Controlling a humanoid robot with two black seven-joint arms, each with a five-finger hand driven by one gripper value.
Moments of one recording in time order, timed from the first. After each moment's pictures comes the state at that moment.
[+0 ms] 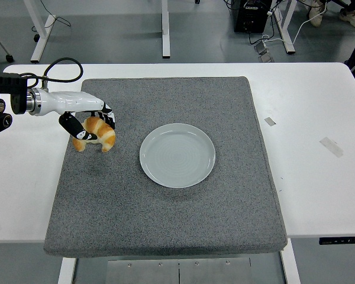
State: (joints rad) left arm -1.31 0.53 0.28 -0.80 1.28 -0.11 -0.61; right arm -0.10 0.00 0.09 0.12 -0.13 0.00 0.25
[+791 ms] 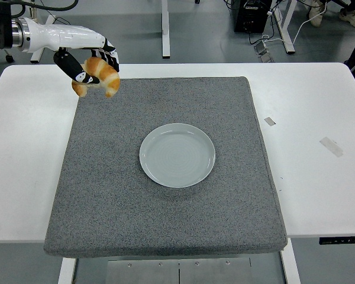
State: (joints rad) left arm -1.58 0.55 0.28 -0.81 1.23 -0.21 -0.61; right arm -0.10 0.00 0.09 0.12 -0.13 0.00 0.25
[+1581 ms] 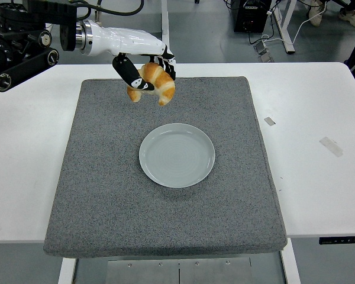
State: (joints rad) left arm -1.60 0.32 0.27 -0.80 1.19 -0.17 -0.61; right arm -0.10 0.00 0.09 0.12 -0.13 0.00 0.25
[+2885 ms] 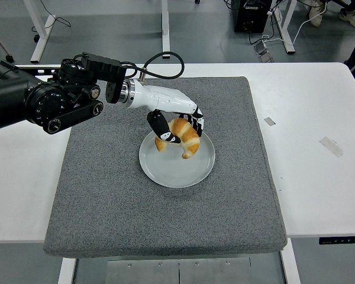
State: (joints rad) left arm -1.46 0.17 0.31 -0.80 1.21 -0.14 -0.61; right arm -0.10 0.00 0.09 0.12 -0.13 0.00 0.25
